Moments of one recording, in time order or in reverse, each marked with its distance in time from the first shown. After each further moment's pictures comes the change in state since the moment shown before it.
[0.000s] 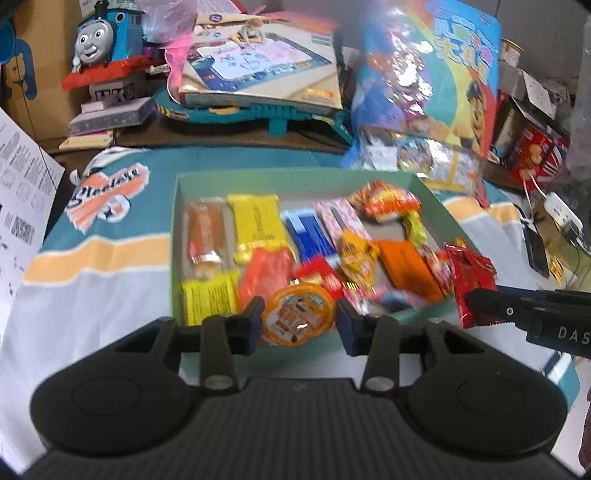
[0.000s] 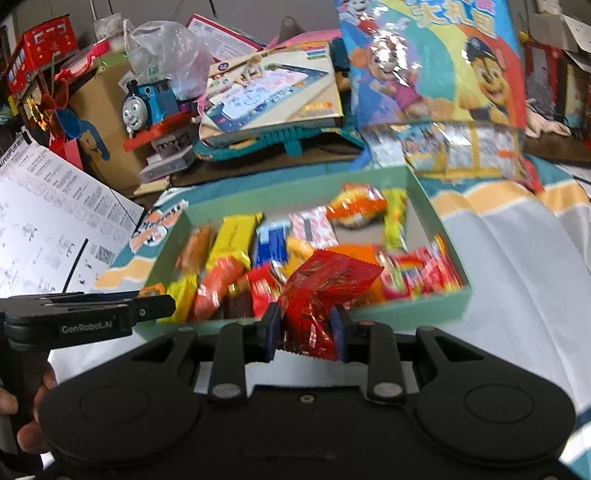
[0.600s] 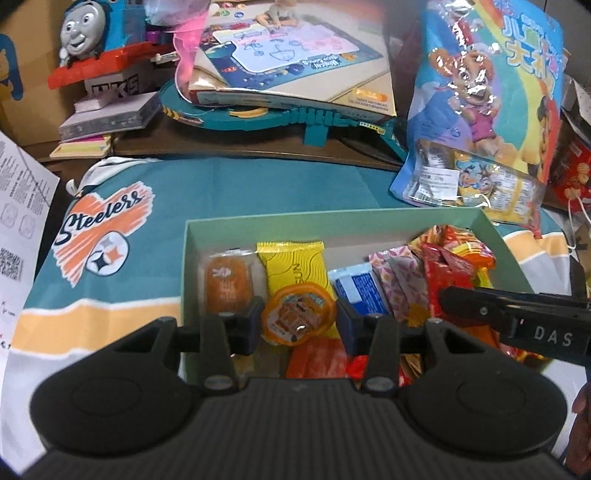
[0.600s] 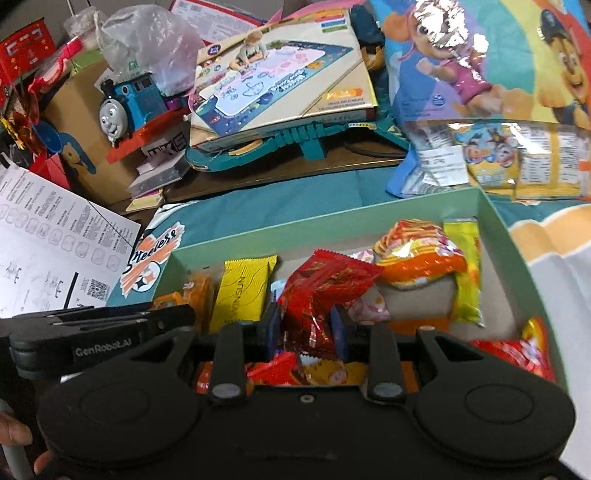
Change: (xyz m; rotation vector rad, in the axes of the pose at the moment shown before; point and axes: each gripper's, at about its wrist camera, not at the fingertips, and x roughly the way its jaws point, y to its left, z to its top) left arm 0.099 0.034 0.081 -0.028 0.063 0.061; right arm 0.136 0.012 0.082 0.045 0.085 0.056
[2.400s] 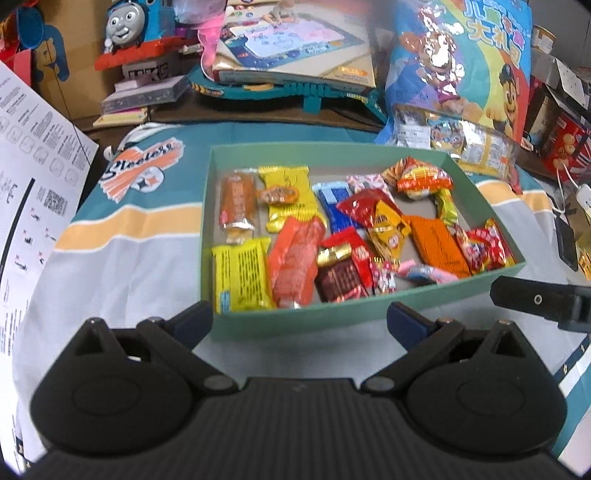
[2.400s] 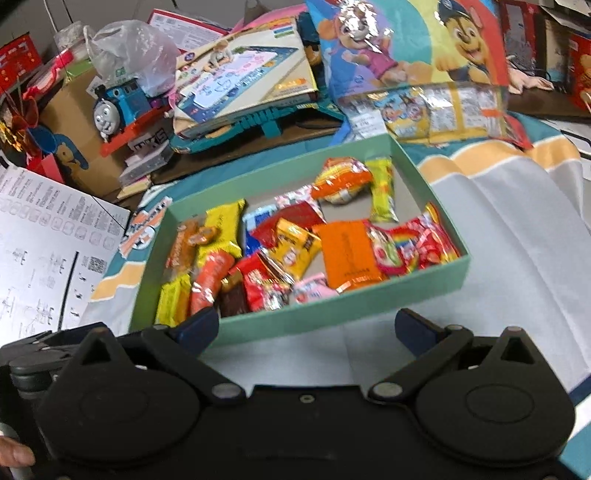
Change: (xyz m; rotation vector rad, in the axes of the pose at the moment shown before) left arm -0.100 -0.027 -0.115 -0.001 0.002 0.052; right arm -0.130 -0.024 -0.105 0.084 0.008 -0.098
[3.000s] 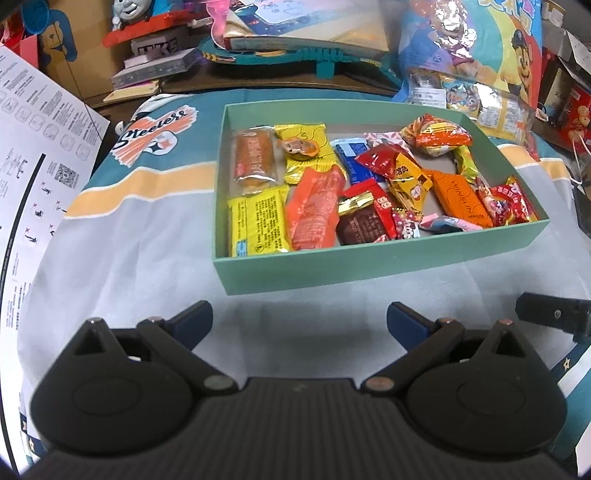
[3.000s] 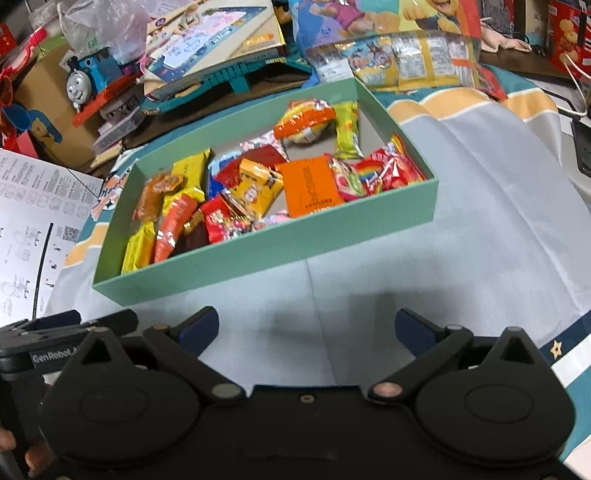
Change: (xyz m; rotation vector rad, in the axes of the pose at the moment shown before) left arm 0.012 0.004 -0.029 0.013 0.067 0.056; right arm 0.013 -0.016 -0.034 0.027 0.106 -0.061
